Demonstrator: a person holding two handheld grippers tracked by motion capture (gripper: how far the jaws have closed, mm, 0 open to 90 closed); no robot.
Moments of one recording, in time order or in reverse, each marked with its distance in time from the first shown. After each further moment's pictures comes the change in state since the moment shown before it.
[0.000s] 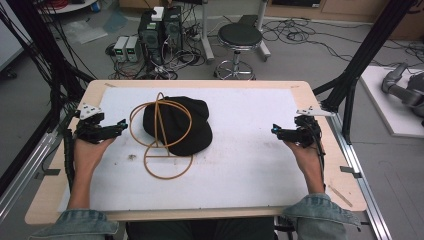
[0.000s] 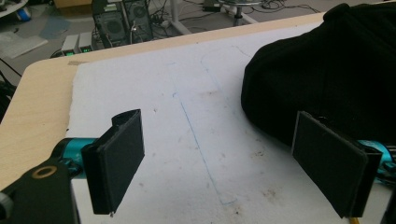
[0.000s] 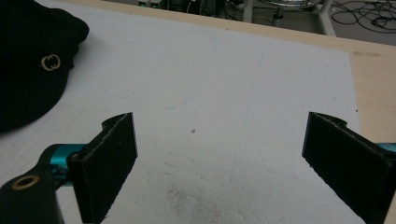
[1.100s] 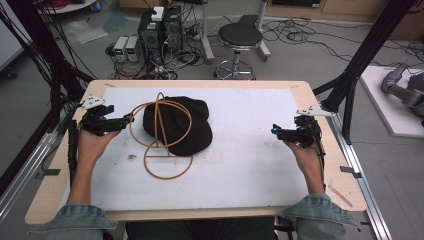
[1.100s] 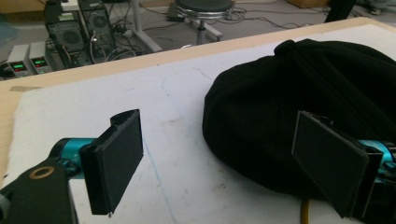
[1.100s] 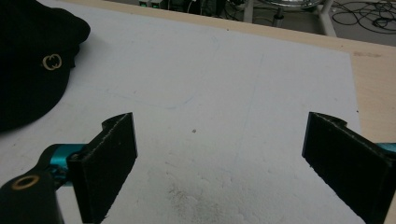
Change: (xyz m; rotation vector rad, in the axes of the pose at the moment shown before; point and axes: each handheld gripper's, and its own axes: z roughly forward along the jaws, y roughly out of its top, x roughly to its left) left arm -0.004 0.023 0.018 -0.026 -0.169 -0.006; right arm 0.001 0.000 -0.001 0.001 0.003 -0.001
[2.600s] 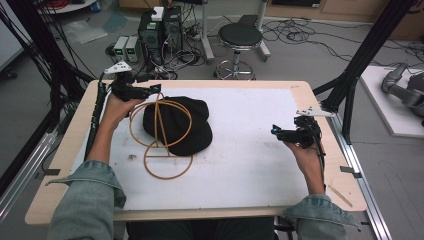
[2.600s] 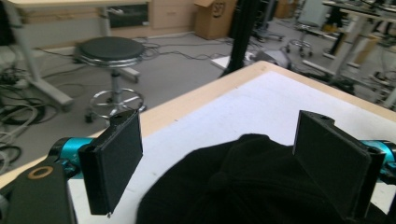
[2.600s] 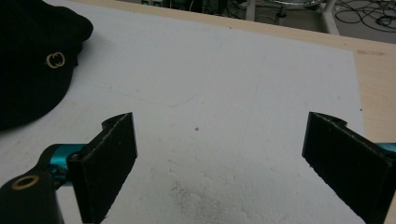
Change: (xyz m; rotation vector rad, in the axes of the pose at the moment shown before) left arm -0.006 0.074 0.090 -0.119 -0.389 0.065; right arm 0.001 -0.001 -0.001 0.005 0.008 0.006
